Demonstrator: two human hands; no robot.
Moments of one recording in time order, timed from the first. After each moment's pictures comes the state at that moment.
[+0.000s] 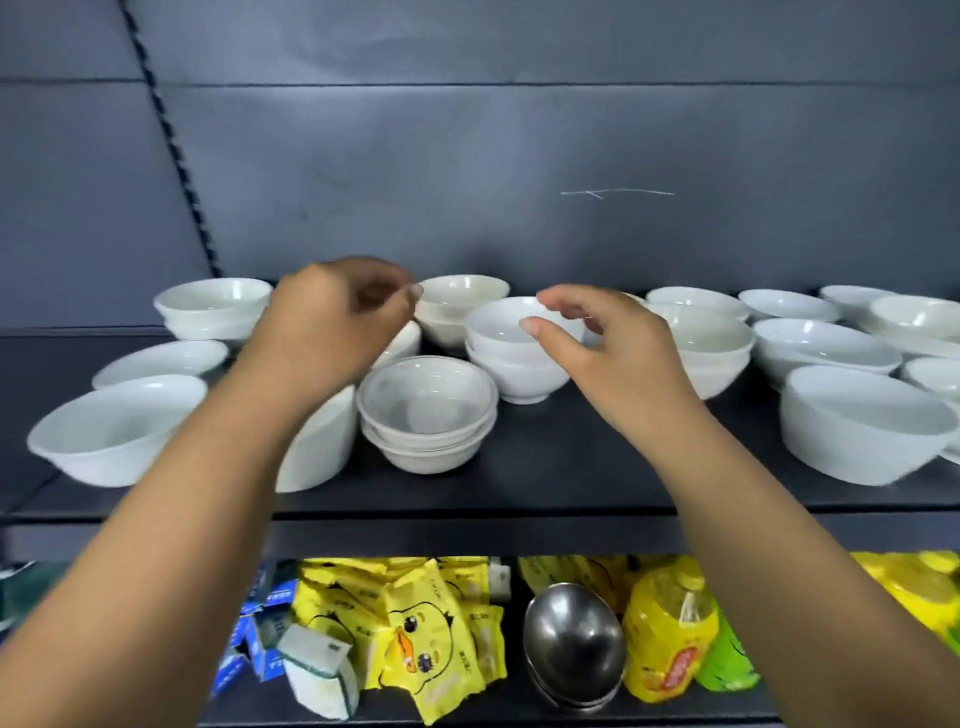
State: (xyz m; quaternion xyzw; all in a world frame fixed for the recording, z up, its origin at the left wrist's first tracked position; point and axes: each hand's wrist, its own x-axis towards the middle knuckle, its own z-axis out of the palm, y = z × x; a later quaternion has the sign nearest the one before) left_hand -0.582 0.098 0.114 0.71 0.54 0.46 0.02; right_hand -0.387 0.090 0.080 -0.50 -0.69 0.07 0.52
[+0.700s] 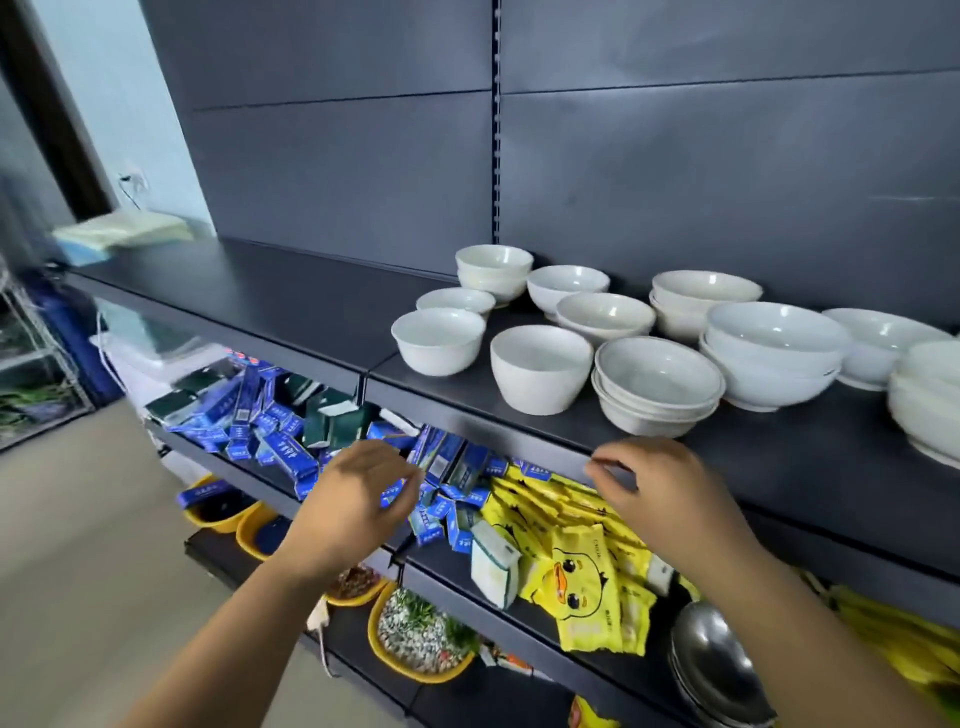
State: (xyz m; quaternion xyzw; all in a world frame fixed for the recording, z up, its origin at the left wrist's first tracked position) left_hand -0.725 -0.054 -0.033 0.70 0.62 0.33 -0.14; right_hand -0.468 0.038 0.008 -0.42 -0.86 0.04 0.29
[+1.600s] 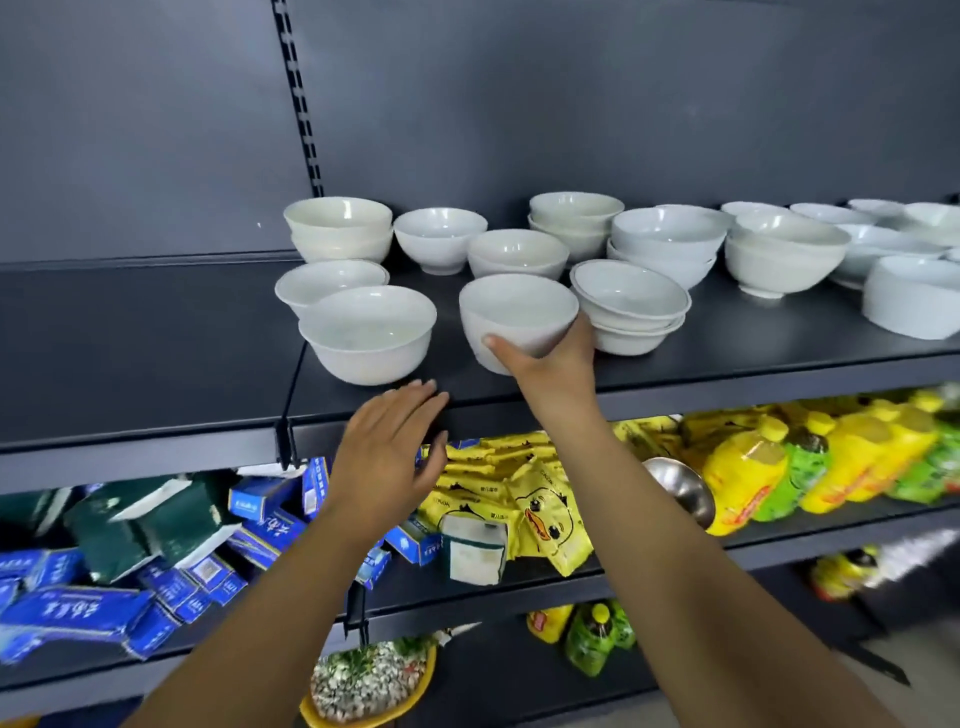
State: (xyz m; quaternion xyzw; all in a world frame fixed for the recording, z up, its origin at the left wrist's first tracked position) left_hand -0.800 0.085 -0.072 0.83 0.40 0.38 -0.11; right_hand -0.638 0.085 -0.004 -0.64 -0.43 0.23 0.59
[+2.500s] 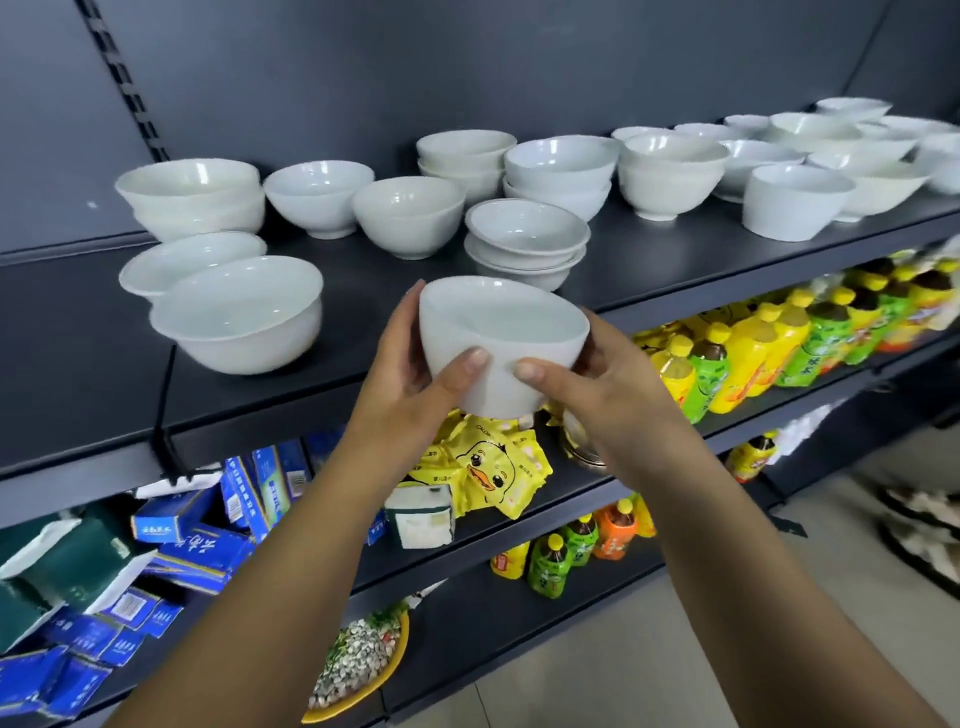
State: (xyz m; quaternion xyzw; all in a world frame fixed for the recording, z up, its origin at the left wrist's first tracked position) left_hand -0.728 0.044 -0.010 0.66 0.23 0.44 0.56; right_hand -0.587 -0.032 0.004 -0.53 -0.45 0.37 0.61
